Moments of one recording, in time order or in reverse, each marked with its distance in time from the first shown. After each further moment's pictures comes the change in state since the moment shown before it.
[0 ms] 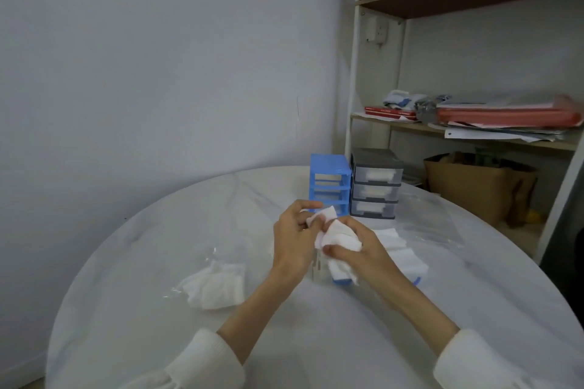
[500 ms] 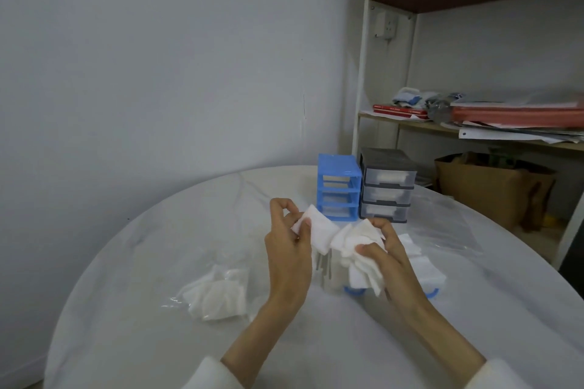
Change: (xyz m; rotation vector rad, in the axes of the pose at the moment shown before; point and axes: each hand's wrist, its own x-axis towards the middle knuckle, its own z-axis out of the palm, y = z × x) left_hand -0.004 -0.006 -0.012 -0.022 0.175 0.205; right_hand -0.003 0.010 0.001 0.303 0.148 0.010
